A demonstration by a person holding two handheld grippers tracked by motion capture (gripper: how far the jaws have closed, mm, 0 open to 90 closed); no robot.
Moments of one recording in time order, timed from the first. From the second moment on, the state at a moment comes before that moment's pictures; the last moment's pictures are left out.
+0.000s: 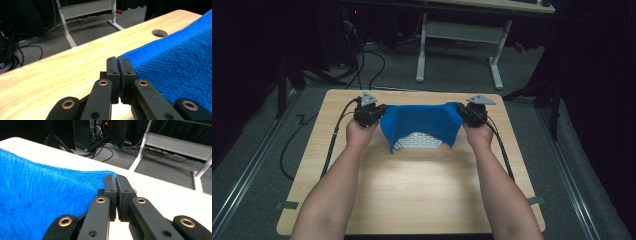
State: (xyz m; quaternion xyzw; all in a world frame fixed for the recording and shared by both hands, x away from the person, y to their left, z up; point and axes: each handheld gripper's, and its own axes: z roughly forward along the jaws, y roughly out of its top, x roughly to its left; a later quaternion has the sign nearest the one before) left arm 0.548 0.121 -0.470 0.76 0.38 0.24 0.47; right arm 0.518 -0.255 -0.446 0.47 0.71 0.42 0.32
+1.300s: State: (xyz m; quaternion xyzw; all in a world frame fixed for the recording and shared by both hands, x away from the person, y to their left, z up) left arm 0.517 0.125 -0.477 0.75 0.43 0.20 0.46; right arm 0.484 -0.275 -0.447 0.51 0.69 0.41 0.31
